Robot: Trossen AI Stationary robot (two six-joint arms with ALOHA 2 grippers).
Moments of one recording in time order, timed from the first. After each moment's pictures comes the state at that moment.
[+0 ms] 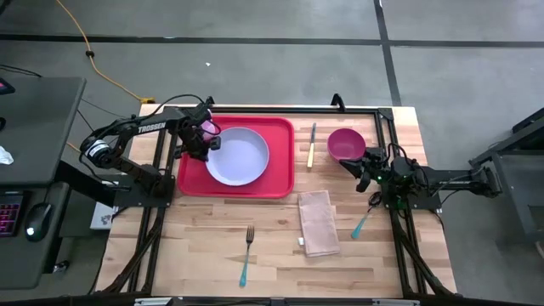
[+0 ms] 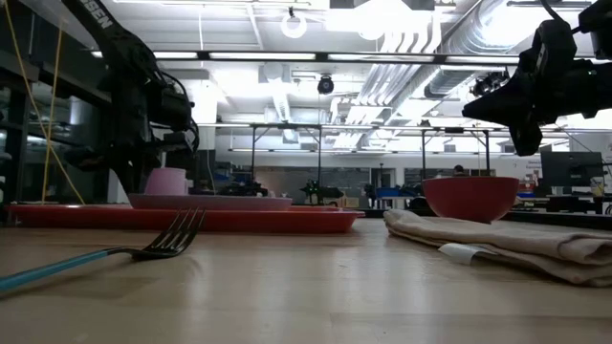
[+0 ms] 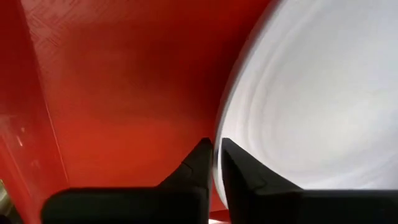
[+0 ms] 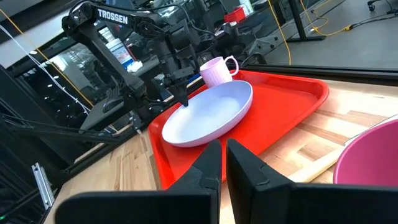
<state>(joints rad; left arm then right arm) 0.88 1.41 0.75 -0.87 0.33 -0.80 -0.05 0.14 0.01 0.07 0.29 0.54</state>
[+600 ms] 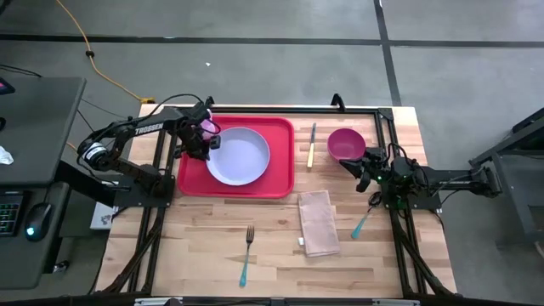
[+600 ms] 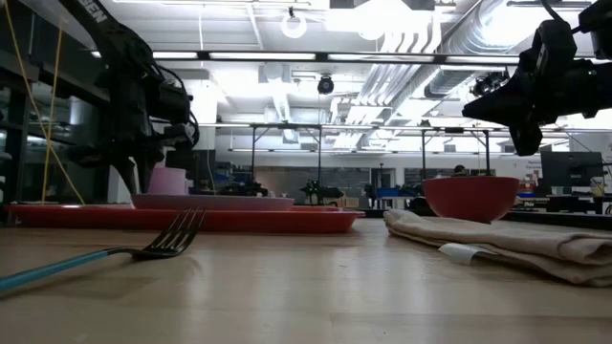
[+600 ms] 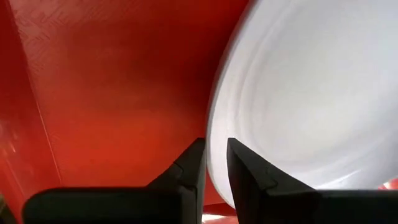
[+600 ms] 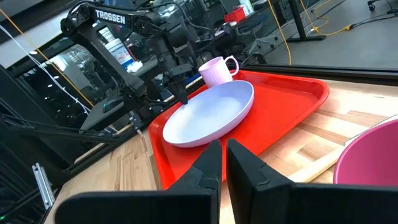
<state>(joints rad) 0.88 1.37 0.75 -0.87 0.35 -0.79 -0.05 0.14 0.01 0.07 0.29 0.54</state>
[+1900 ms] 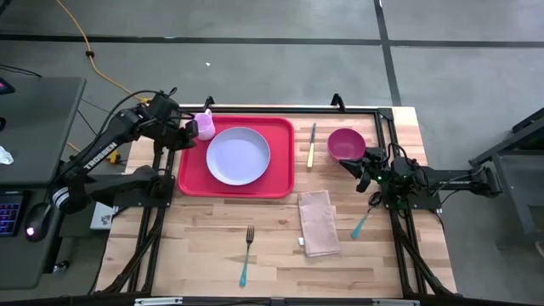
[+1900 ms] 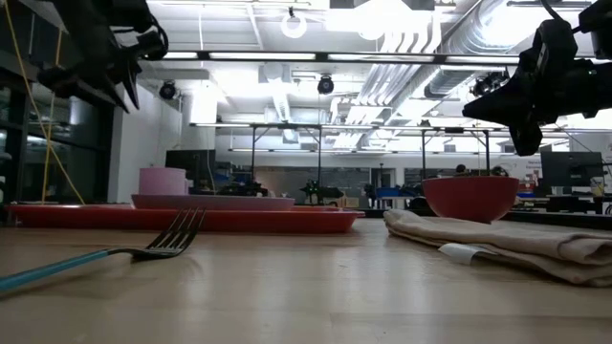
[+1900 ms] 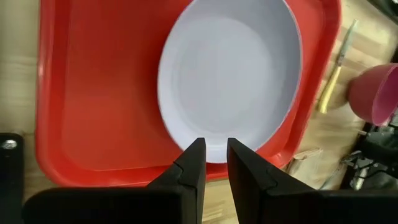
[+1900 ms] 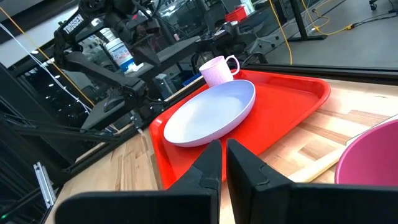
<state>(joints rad) 0.88 0.85 0.92 -1.16 0.29 -0.97 -0.05 0.14 0.01 0.07 0.28 0.54</state>
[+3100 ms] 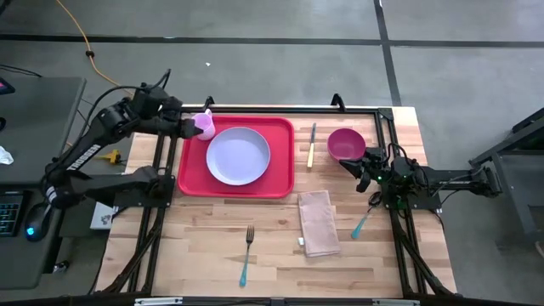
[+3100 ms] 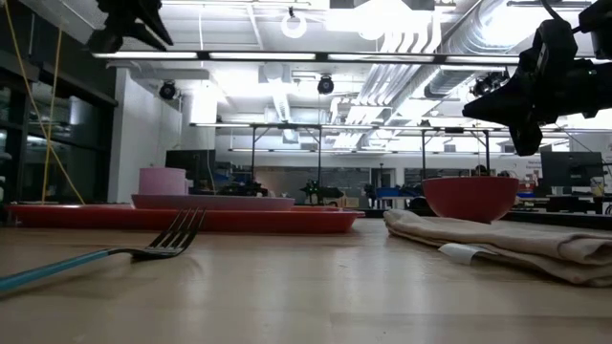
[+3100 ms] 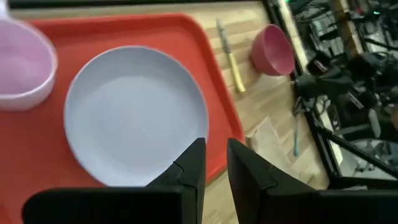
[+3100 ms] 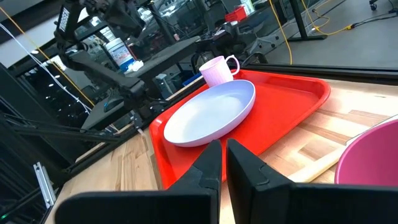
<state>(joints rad) 0.68 0.81 1.13 -1.02 0.25 -0.66 -0.05 0.14 0.01 0.07 0.28 0.54</state>
